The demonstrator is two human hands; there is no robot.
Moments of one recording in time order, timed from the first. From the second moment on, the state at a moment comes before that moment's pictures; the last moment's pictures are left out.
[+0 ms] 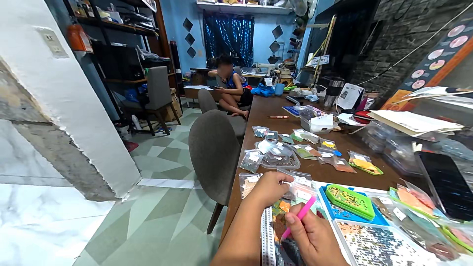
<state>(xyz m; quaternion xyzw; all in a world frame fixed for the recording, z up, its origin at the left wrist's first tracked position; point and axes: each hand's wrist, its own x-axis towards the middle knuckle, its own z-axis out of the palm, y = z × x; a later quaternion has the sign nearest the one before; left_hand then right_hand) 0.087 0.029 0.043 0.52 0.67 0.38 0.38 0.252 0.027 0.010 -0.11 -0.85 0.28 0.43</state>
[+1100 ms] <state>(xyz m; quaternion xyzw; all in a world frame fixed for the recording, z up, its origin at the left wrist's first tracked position) 0.082 0.024 0.037 0.50 0.69 0.39 0.35 0.442 0.101 0.020 -0.26 -0.78 0.28 0.50</state>
